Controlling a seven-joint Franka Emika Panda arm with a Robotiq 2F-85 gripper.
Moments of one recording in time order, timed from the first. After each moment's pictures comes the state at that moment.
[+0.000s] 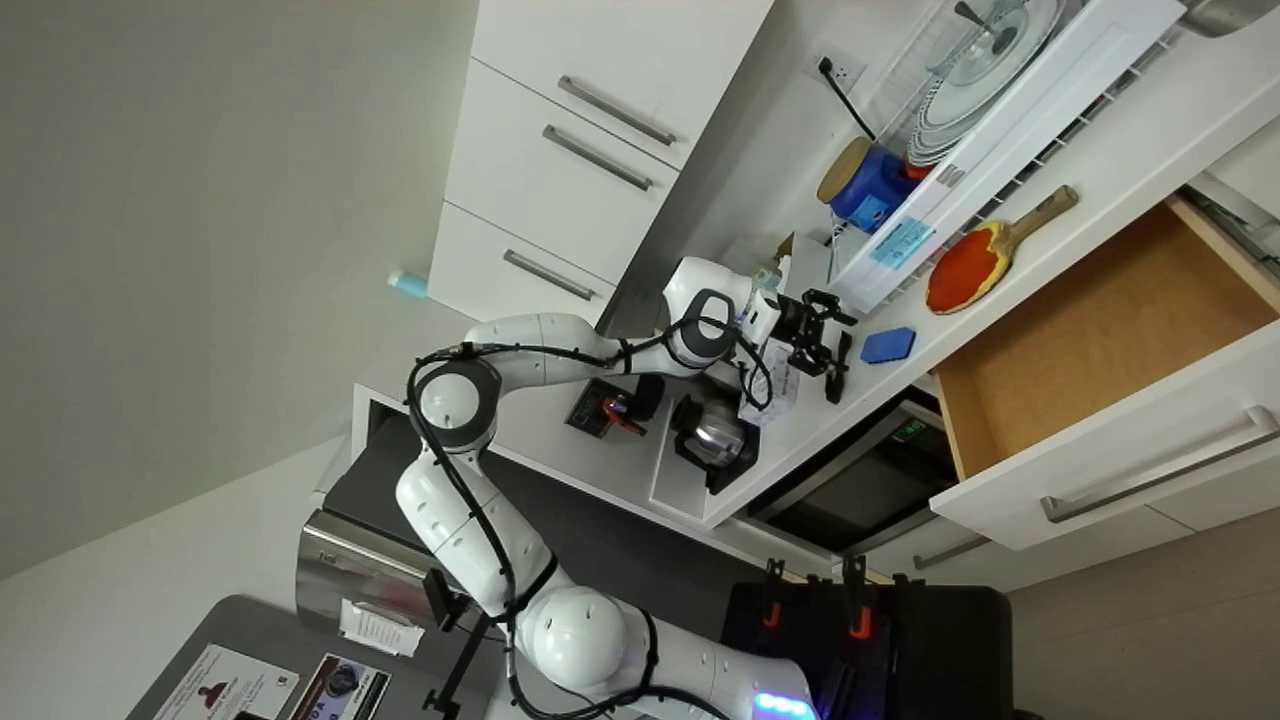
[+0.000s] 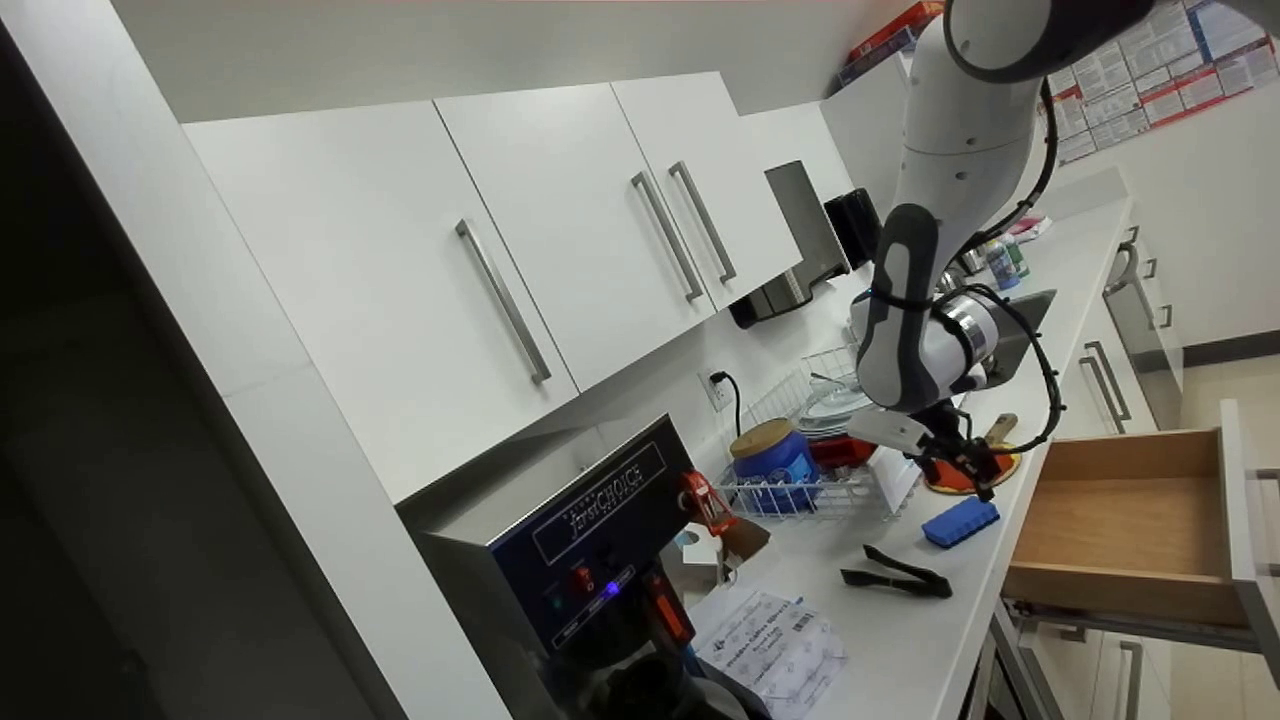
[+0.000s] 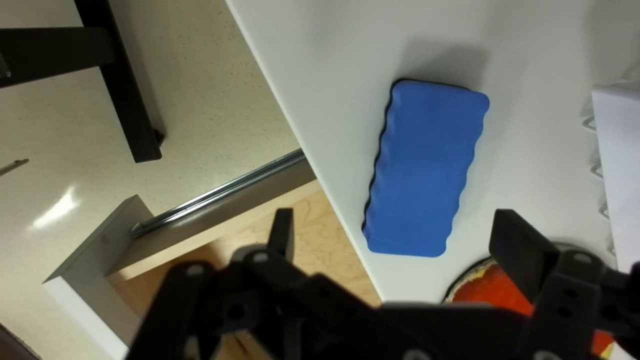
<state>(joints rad) -0.02 0.40 -0.16 -2.19 -0.01 2.68 1.58</state>
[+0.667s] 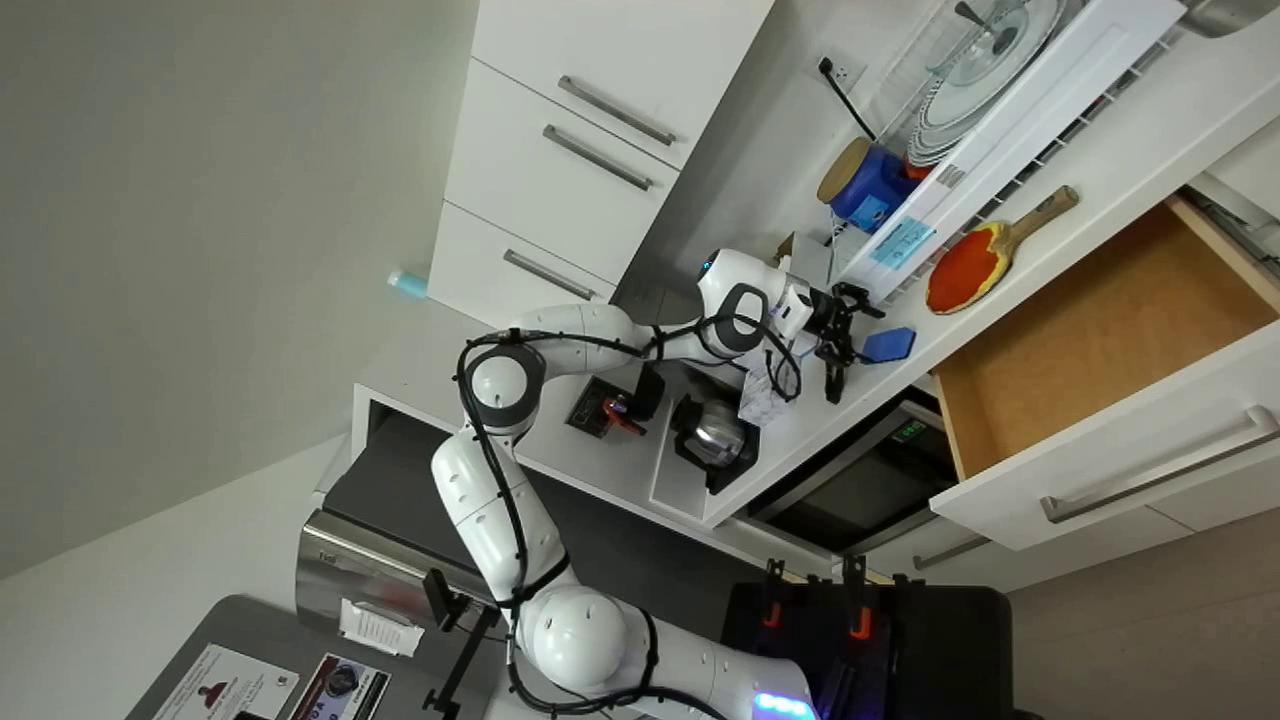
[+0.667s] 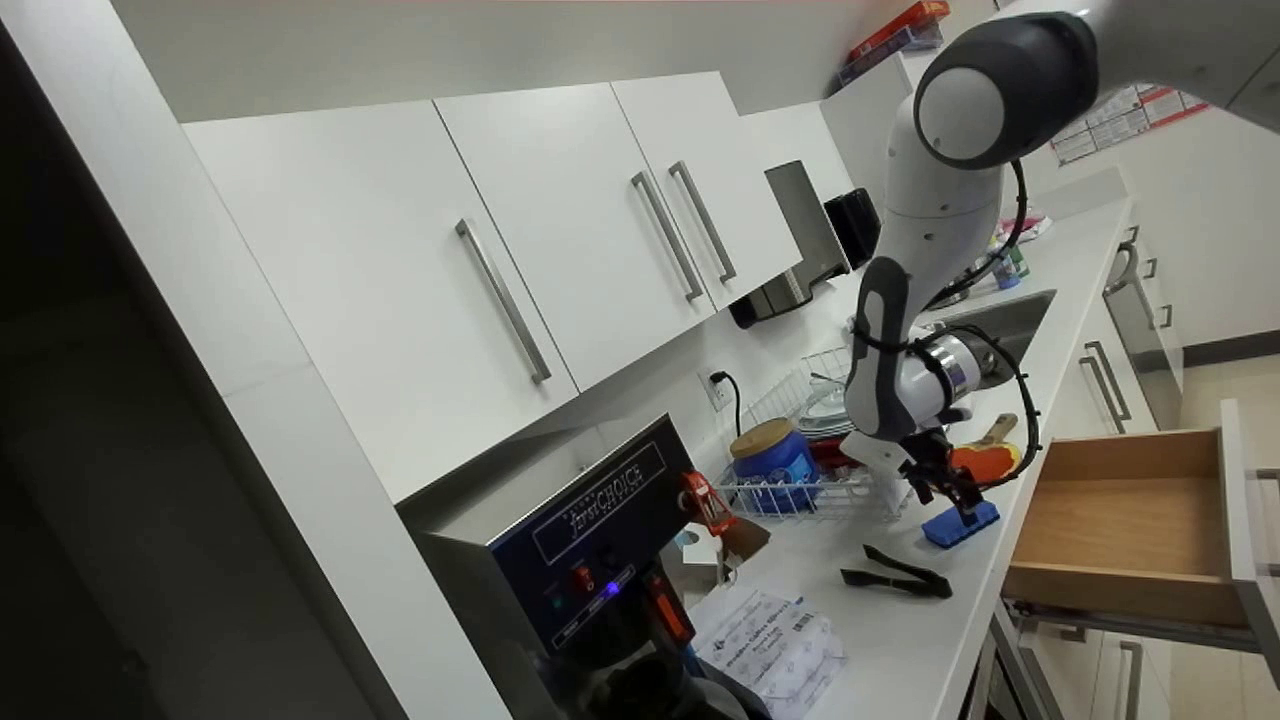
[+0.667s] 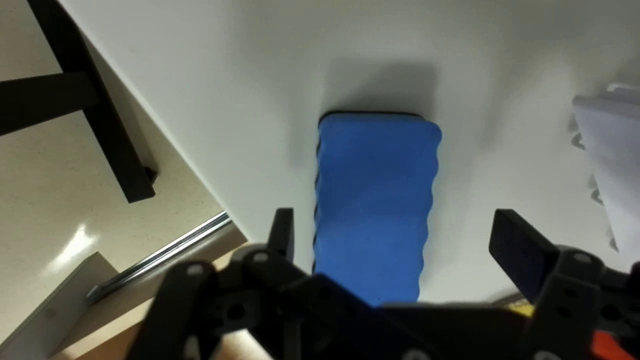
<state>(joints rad) -0.02 0.60 -0.16 -2.01 0.12 2.70 1.58</state>
